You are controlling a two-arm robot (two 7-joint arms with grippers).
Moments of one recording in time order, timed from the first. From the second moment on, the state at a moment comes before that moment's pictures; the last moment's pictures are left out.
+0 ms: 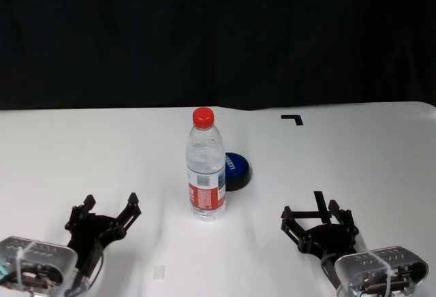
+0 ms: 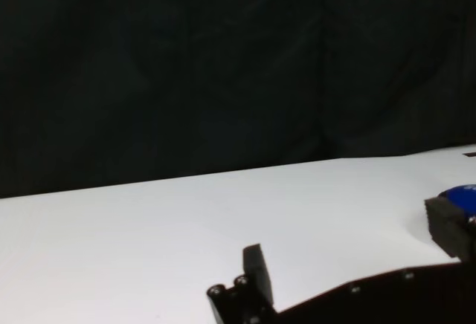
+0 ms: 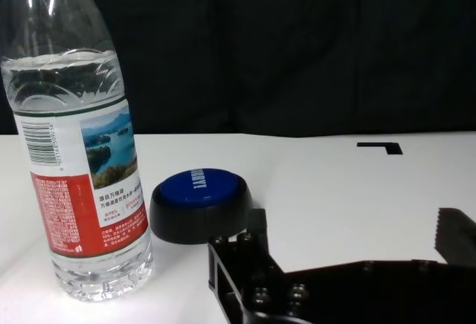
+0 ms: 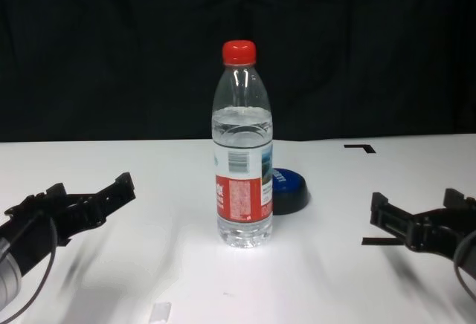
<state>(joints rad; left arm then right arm) 0.01 0.22 0.15 -1.53 -0.14 -0.08 -0.05 -0.06 0.16 -0.26 -1.64 0.19 -0.04 -0.06</state>
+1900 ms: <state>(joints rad) 0.03 0.22 0.12 -1.58 -0.08 -0.10 -0.07 -0.06 0.16 -0.26 -1.64 0.19 -0.04 -0.06</state>
